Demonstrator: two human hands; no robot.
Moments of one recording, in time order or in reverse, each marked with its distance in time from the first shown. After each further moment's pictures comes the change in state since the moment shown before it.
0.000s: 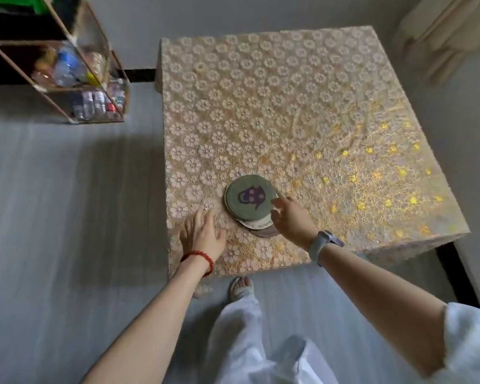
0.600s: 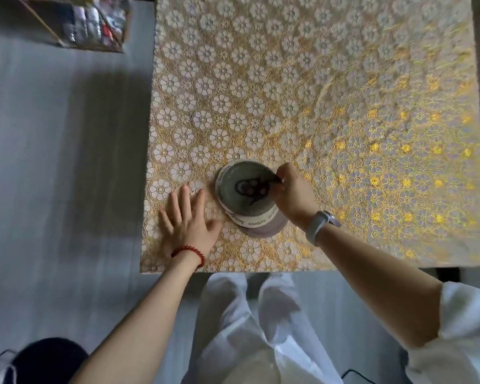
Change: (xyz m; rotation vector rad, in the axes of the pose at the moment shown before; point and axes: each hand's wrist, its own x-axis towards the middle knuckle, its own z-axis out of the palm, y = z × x) left_hand 0.034 -0.005 0.049 0.131 0.117 -0.137; right_hand 0.094 0.034 -0.004 -0.062 0.139 -0.111
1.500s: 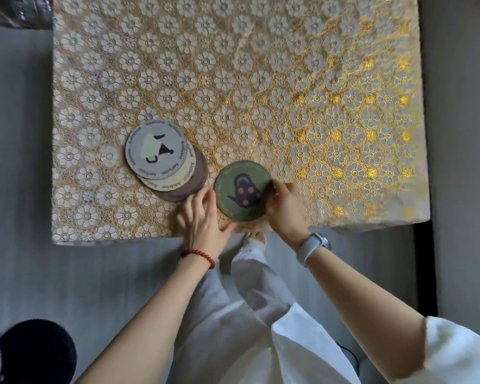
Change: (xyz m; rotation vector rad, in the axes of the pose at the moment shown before) left_hand -0.091 0.152 0.096 0.023 0.079 0.144; right_hand -0.095 0.149 -0.057 0.124 -0.055 0.184
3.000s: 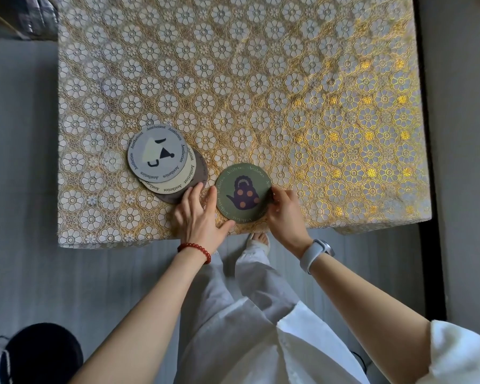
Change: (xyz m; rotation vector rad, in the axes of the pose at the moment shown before) left_hand 0.010 -0.007 -0.005 0.066 -0.037 0.024; right_hand -0.012 0.007 0.000 0.093 -0.054 -0.008
